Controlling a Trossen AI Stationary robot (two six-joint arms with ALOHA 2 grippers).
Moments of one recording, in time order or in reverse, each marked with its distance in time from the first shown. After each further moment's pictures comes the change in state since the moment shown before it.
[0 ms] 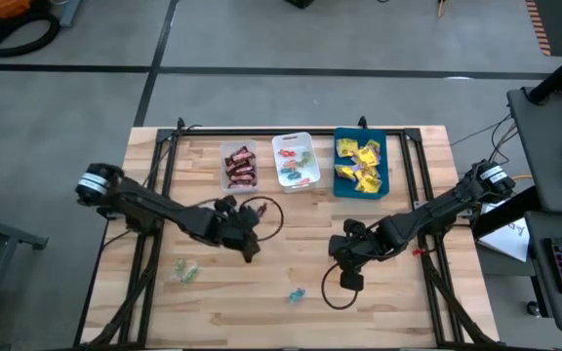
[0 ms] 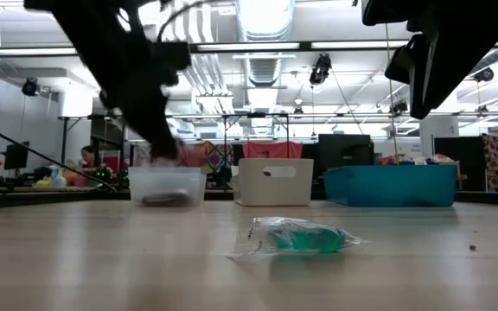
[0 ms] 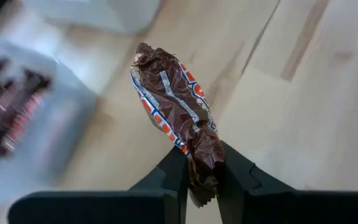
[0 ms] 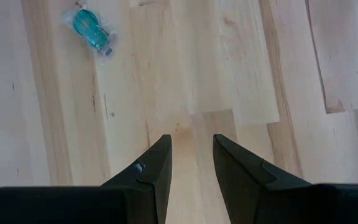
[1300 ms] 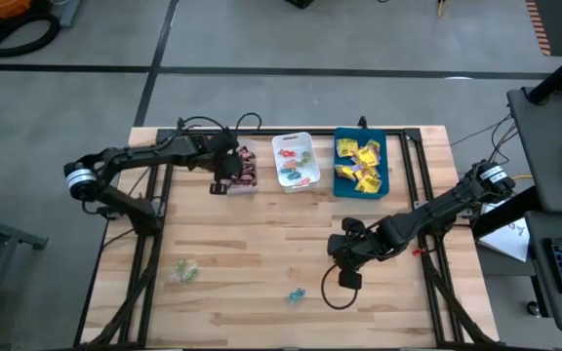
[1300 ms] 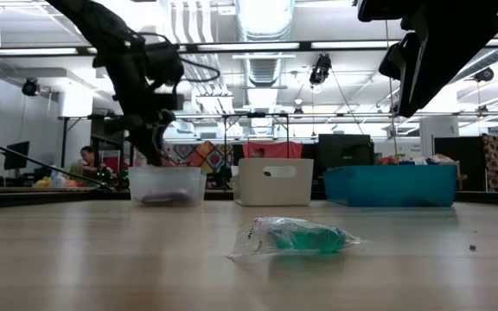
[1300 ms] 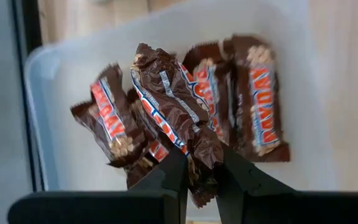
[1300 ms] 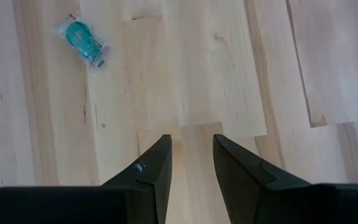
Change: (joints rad) left arm 0.830 -0.151 -0.069 -0.027 0.499 1.342; right arm 0.000 0.000 0.000 0.017 0.053 -0.034
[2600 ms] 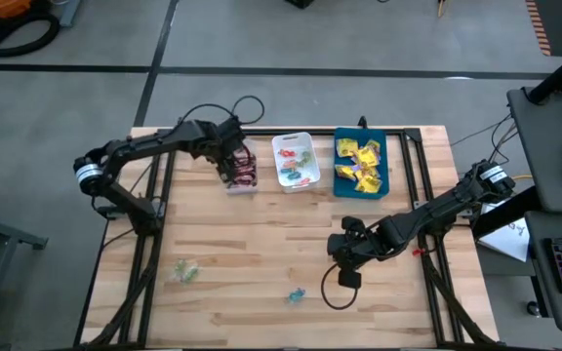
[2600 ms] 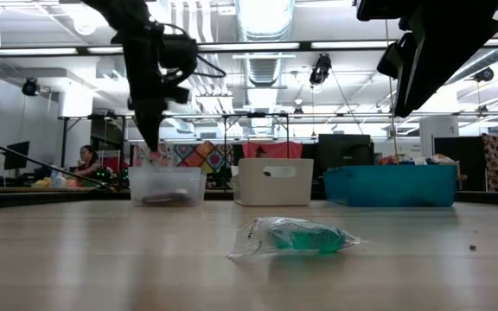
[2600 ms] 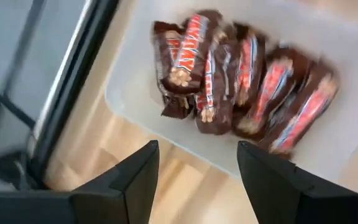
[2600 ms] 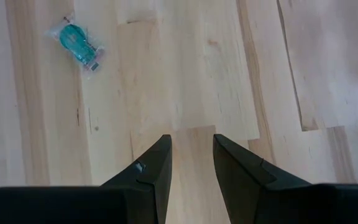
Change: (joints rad) left arm -0.002 0.093 0.276 -0.356 -0.193 -0.595; right arm 0.000 0.000 0.000 0.000 0.026 -0.012
